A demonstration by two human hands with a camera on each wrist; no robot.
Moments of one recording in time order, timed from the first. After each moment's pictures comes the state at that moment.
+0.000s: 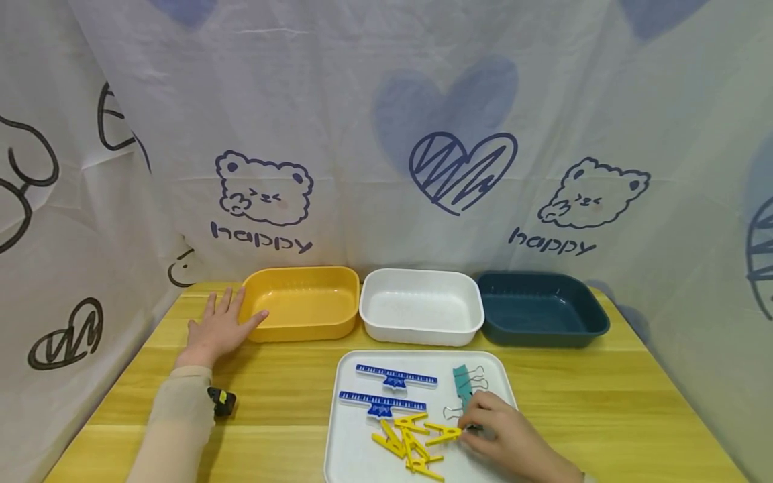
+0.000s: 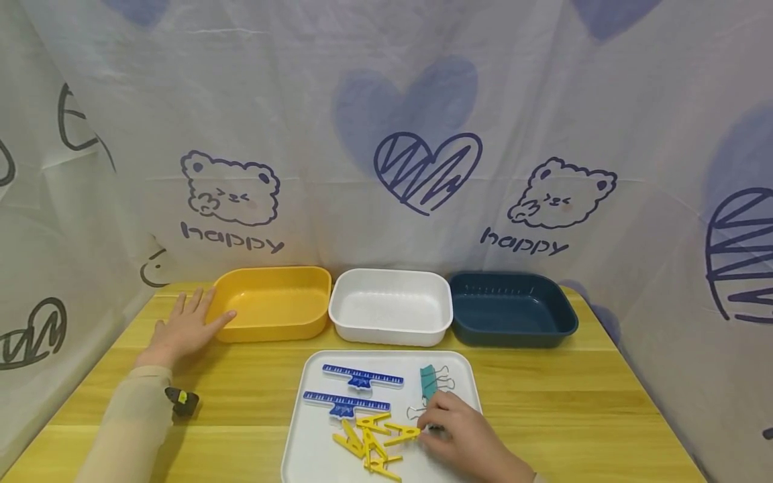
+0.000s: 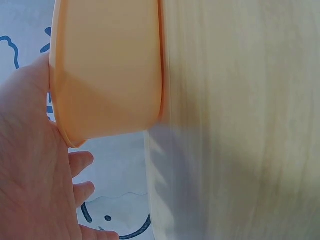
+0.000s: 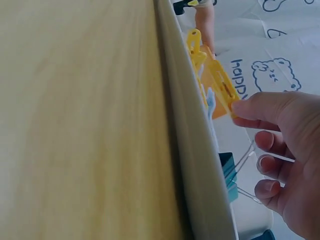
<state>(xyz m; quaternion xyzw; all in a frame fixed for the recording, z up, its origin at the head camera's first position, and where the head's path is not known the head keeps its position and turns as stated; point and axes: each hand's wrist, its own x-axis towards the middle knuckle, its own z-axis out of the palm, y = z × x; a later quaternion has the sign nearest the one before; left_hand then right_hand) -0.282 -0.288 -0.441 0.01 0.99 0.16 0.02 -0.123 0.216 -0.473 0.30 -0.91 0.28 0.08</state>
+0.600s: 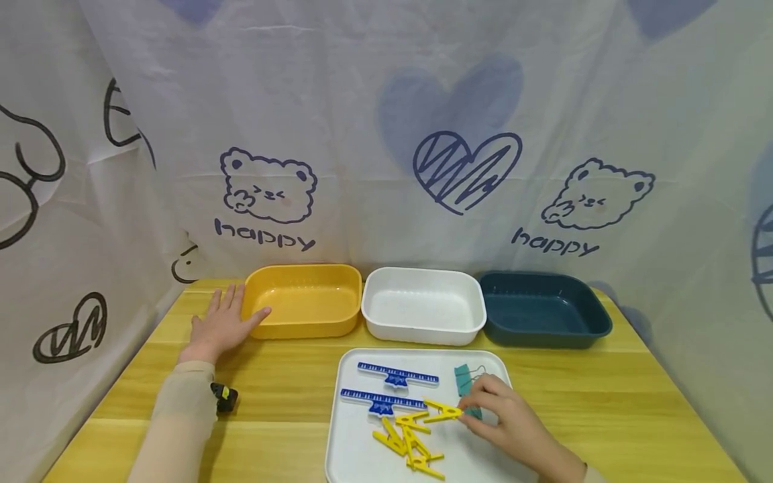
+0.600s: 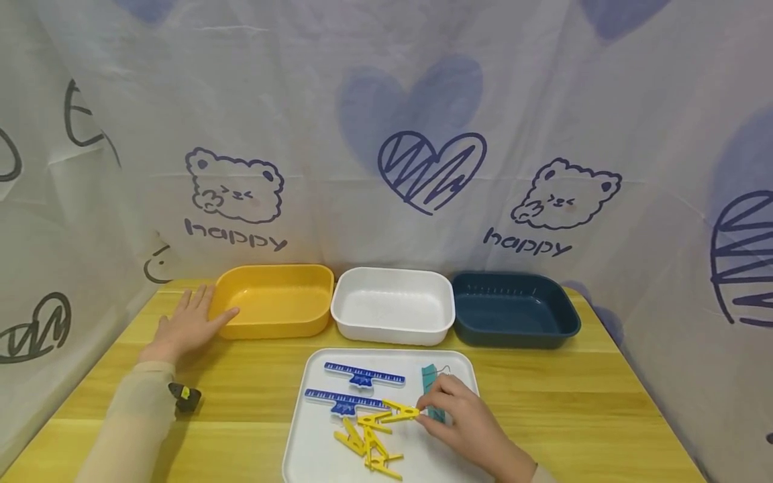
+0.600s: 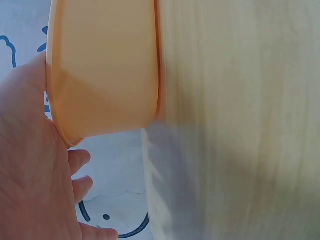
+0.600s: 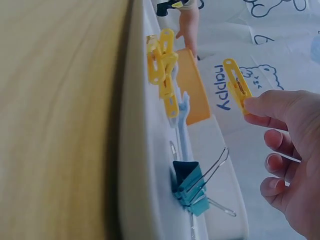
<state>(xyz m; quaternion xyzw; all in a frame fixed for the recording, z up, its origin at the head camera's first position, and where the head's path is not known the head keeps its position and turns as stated) -0.284 -0.290 -0.444 0.01 0.99 0.16 0.03 -0.128 0.209 -0.455 0.28 -0.90 0.29 0.15</state>
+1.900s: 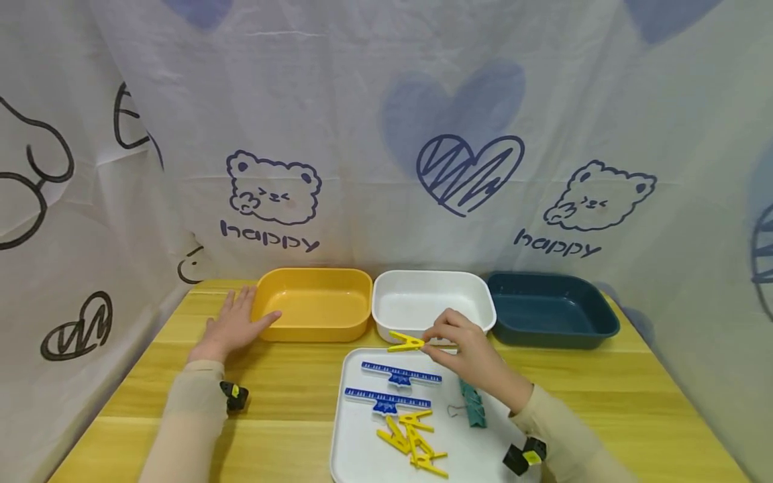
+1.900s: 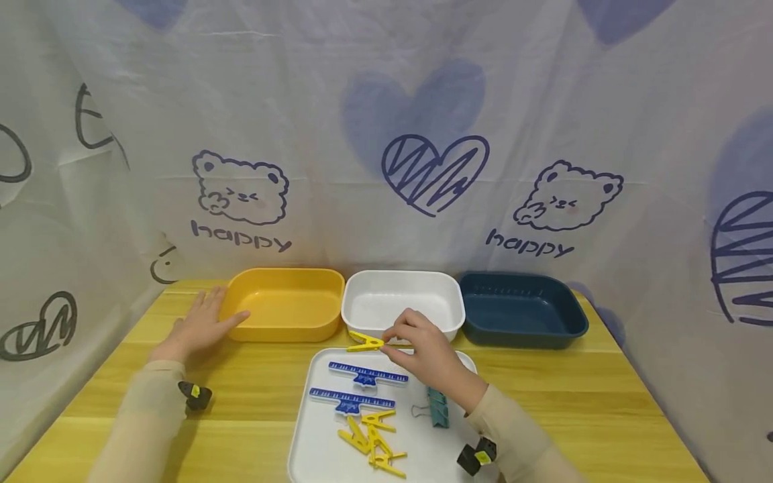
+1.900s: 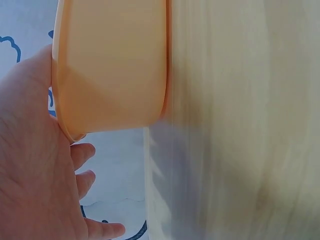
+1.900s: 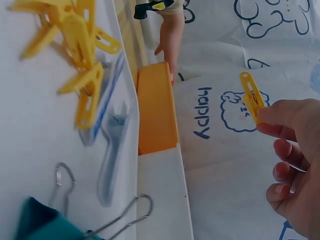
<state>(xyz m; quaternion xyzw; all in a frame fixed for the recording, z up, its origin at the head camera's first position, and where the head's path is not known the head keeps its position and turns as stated) -0.282 -0.280 -0.438 0.03 0.98 0.20 0.05 -0.198 0.155 -0.401 0.33 -0.87 0.32 0.19</state>
